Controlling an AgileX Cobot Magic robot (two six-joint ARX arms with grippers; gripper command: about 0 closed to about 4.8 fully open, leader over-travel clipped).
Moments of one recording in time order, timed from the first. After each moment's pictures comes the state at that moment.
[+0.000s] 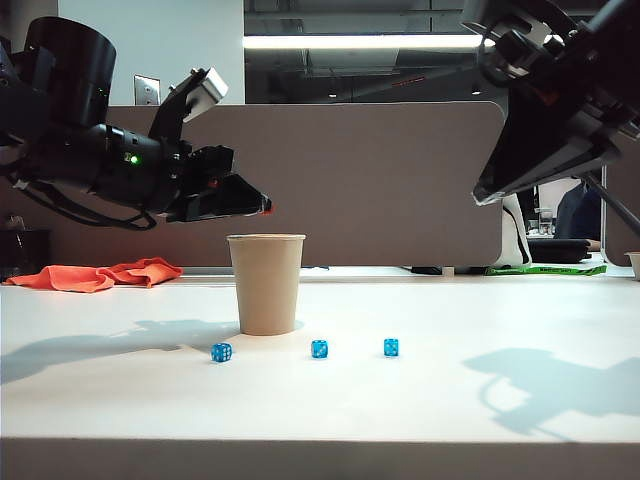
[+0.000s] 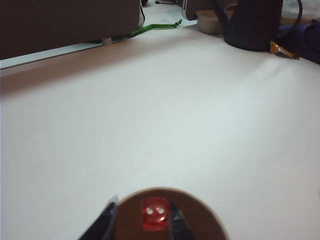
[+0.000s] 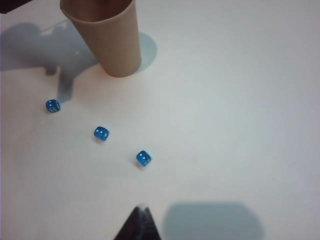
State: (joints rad) left arm -0.34 1.71 0.74 0.79 0.49 0.07; right arm 0.50 1.04 0.65 -0.22 -0.18 -0.03
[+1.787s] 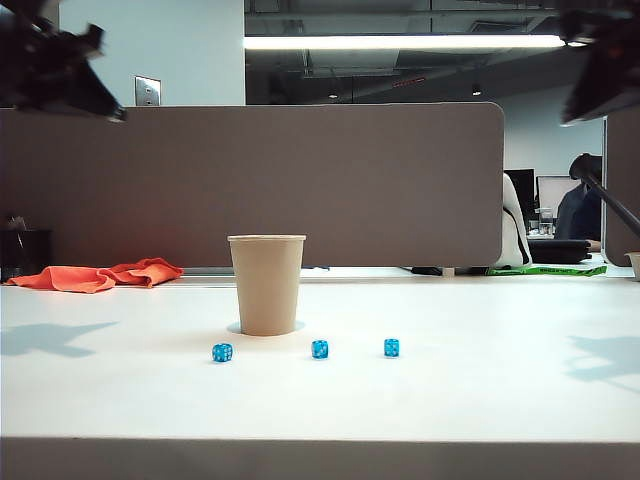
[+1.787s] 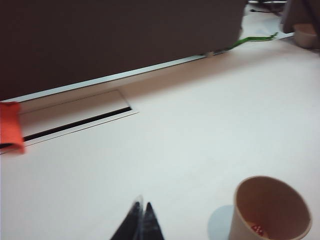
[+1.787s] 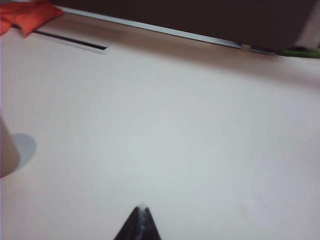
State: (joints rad) left arm -0.09 1.20 0.74 0.24 0.40 0.14; right arm 0.21 0.96 0.65 -0.01 -0.13 -0.07
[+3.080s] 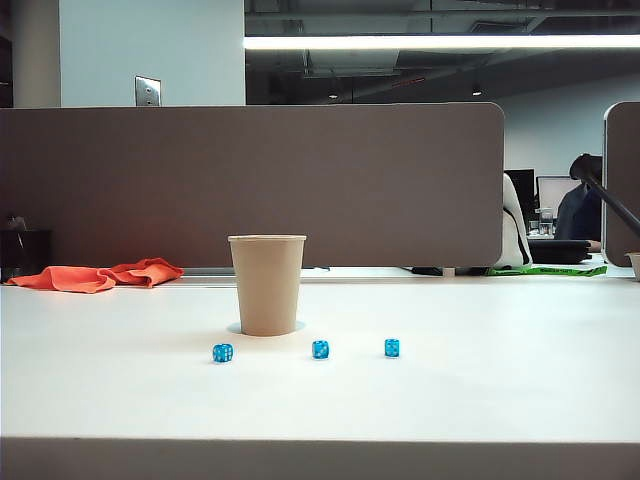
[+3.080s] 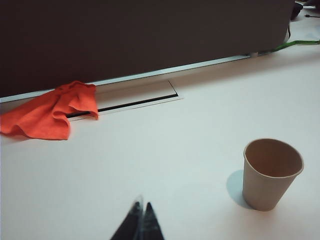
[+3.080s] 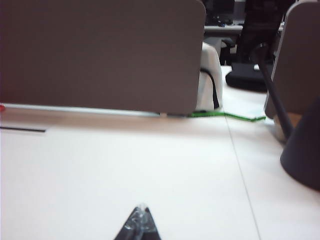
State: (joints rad) left arm -0.07 0.58 0.55 -0.13 0.20 0.14; right arm -0.04 0.46 0.39 0.08 -0.14 -0.01
